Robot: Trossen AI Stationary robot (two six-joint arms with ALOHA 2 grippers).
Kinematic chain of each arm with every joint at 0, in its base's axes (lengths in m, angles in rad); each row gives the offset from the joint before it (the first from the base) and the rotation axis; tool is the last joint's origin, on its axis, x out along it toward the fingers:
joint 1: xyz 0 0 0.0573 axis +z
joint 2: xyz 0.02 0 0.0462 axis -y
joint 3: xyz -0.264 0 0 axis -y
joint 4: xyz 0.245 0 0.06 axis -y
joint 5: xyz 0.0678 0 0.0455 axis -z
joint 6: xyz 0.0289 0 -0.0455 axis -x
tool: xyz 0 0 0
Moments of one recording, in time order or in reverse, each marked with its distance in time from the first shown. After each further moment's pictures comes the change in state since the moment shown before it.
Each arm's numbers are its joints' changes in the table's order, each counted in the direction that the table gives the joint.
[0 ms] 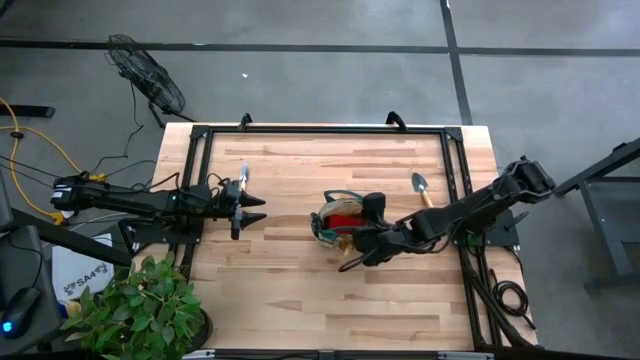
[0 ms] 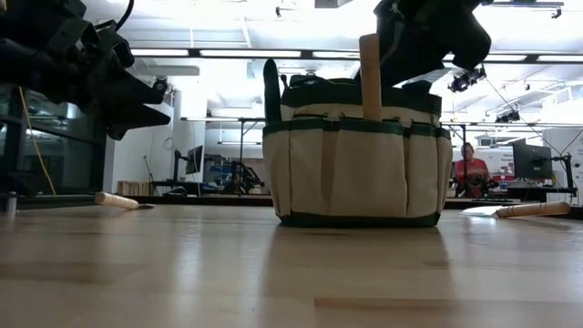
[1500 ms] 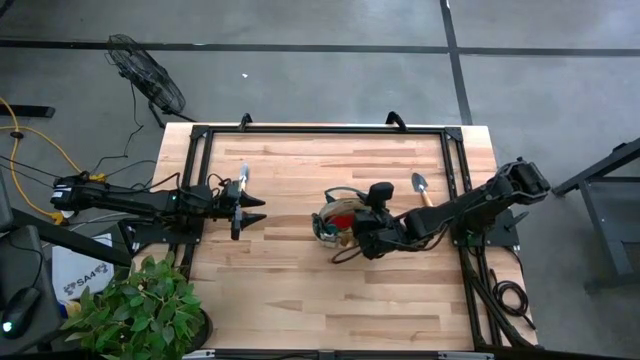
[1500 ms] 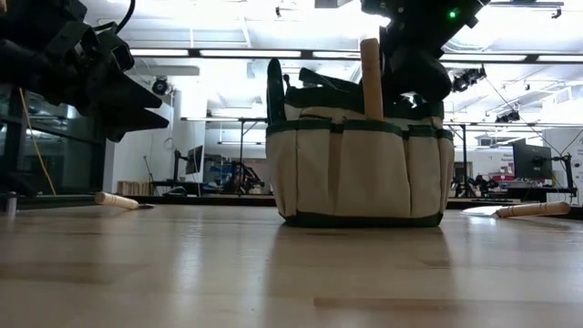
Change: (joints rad) left arm 0.000 0.000 0.000 -0.021 0.000 0.001; right arm -0.042 -0.040 0.000 -0.074 0.323 0.016
